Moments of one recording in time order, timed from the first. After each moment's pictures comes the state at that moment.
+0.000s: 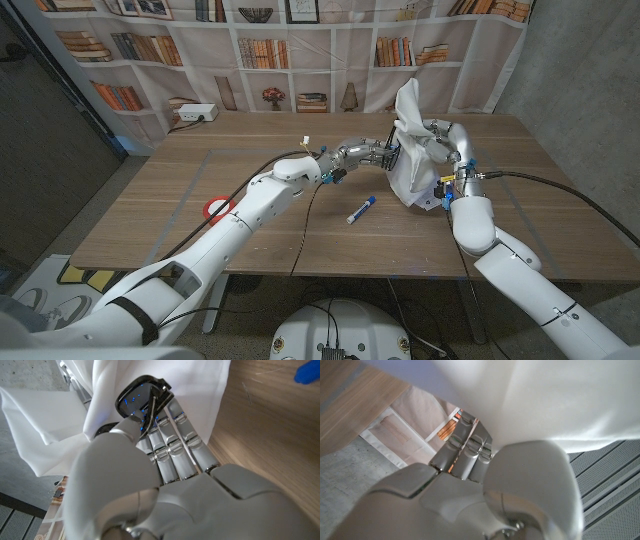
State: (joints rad) left arm 0.65 0.30 0.59 -1.52 -0.46 0.21 -0.32; left_hand 1.16 0.10 0.51 -0.13 0.17 0.95 0.01 0.31 0.29 1.09 -0.09 0.23 0.46 1.12 -0.17 0.24 0.23 0.87 -0.07 0.56 0.18; right arm -1.25 -0.60 -0.26 -2.04 -0.10 -0.03 -0.59; right_hand 1.29 0.11 0.21 -0.13 0.17 1.00 -0.16 0.29 0.26 1.05 -0.12 0.44 0.40 1.18 -0.22 0.40 0.62 0.85 -0.11 0.96 0.55
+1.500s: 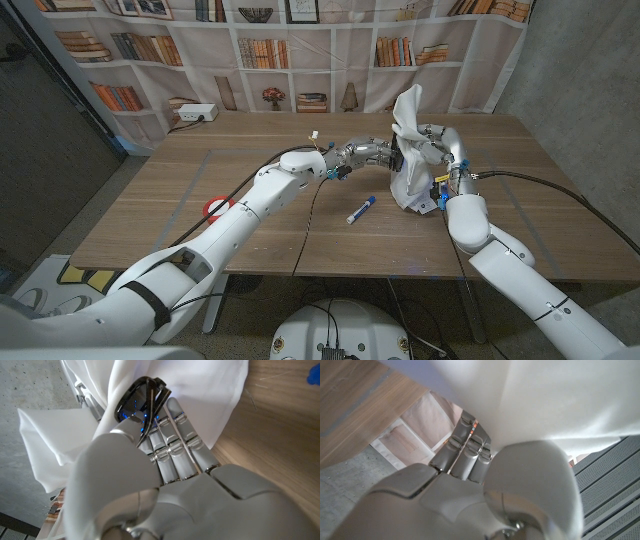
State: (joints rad) left arm 0.59 0.26 0.62 -1.43 -0.42 0.22 -0.41; left_hand 1.16 0.10 0.52 -0.13 0.17 0.95 0.01 0.31 0.30 1.08 -0.09 0.23 0.46 1.12 -0.17 0.24 0.23 0.87 -0.07 0.57 0.18; right arm -1.21 -0.60 -0.29 -2.02 -0.09 -0.10 -0.55; right_hand 1.28 0.12 0.21 -0.13 0.17 1.00 -0.16 0.29 0.27 1.05 -0.12 0.42 0.52 1.18 -0.22 0.38 0.62 0.84 -0.11 0.97 0.54
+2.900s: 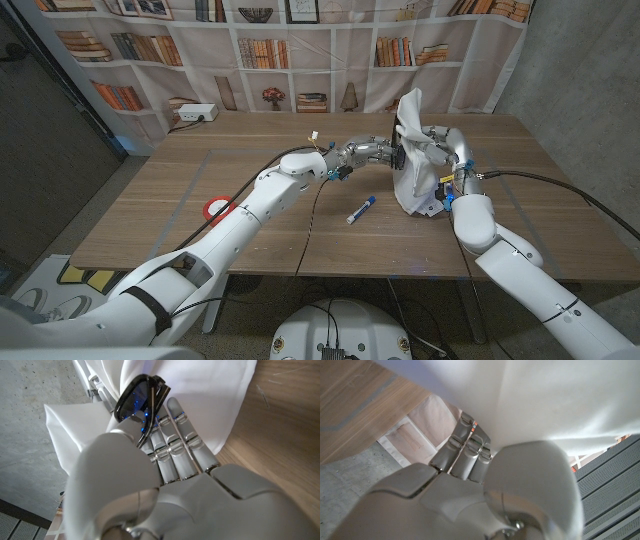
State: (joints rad) left arm 0.61 0.25 0.59 -1.44 -0.42 0.18 -0.39; left_hand 1.16 0.10 0.53 -0.13 0.17 0.95 0.01 0.31 0.29 1.08 -0.09 0.22 0.47 1.12 -0.17 0.24 0.24 0.86 -0.06 0.57 0.18; right arm -1.25 -0.62 -0.26 -2.06 -0.08 -0.14 -0.55; right_hand 1.28 0.12 0.22 -0.13 0.17 1.00 -0.16 0.29 0.26 1.05 -0.12 0.41 0.55 1.18 -0.22 0.38 0.62 0.84 -0.11 0.97 0.52
